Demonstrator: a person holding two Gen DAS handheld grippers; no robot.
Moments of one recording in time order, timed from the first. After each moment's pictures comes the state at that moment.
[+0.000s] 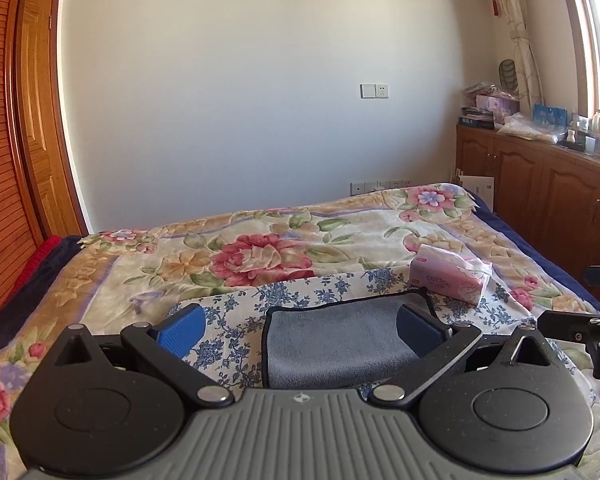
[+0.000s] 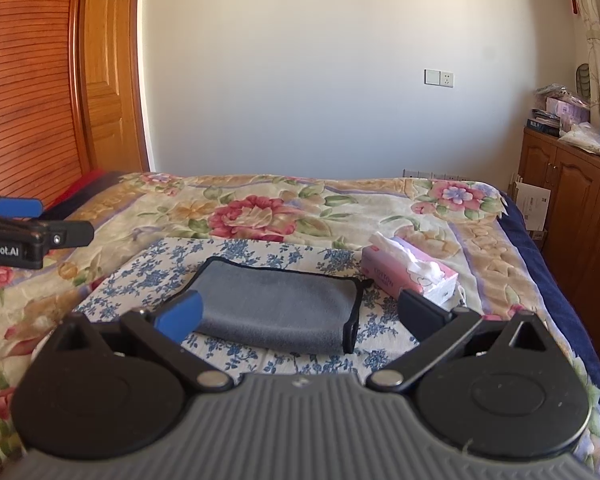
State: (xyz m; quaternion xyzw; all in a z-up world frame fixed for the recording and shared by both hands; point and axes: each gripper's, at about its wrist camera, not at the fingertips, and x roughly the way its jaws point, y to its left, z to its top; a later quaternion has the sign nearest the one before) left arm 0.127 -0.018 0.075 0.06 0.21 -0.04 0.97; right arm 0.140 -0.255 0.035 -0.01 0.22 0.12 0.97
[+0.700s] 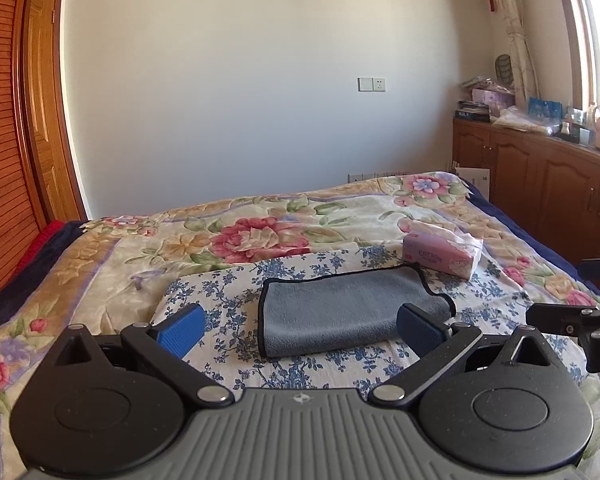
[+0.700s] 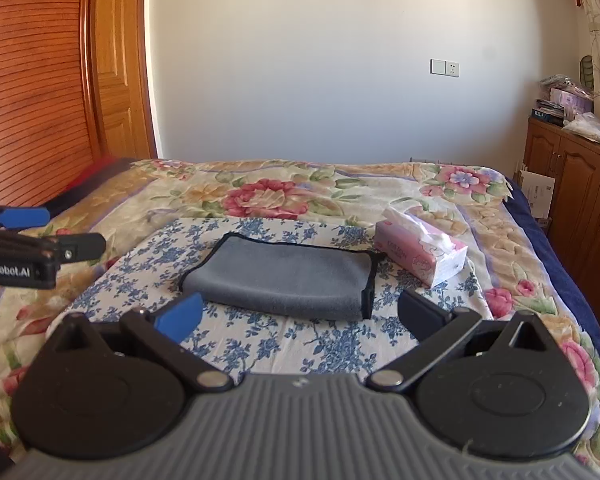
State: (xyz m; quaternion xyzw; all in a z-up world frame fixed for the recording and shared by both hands) left arm 0.087 -0.017 0.048 0.06 0.22 -0.05 0.97; right arm 0.106 -0.242 0.018 -0.01 0.23 0.13 0.96
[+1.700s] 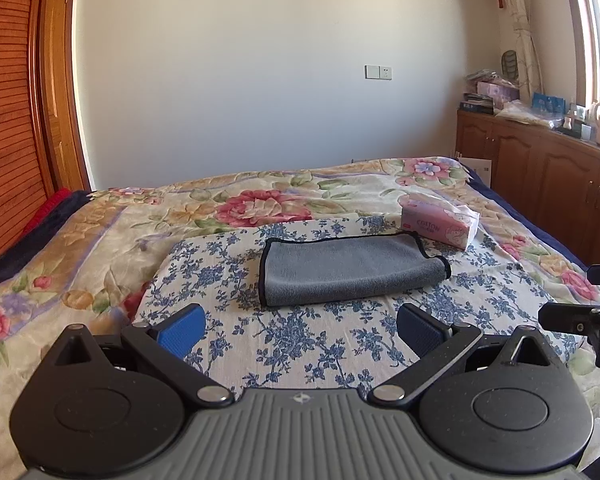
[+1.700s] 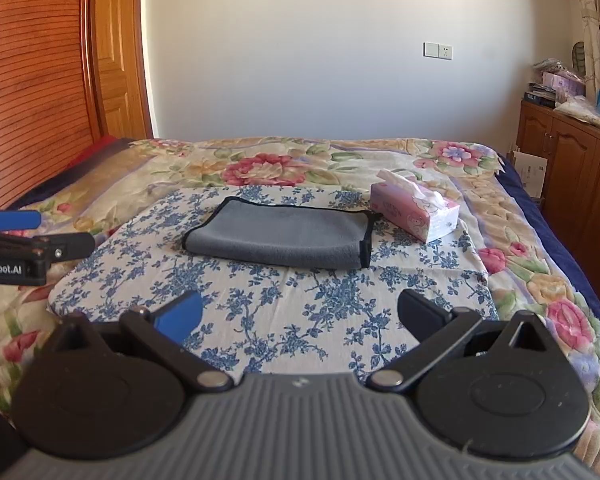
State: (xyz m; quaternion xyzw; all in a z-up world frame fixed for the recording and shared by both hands) left arm 0.046 -0.007 0.012 0.04 0.24 -0.04 0.97; right arm 0.069 -0.245 -0.010 -0.01 0.25 0.12 0.96
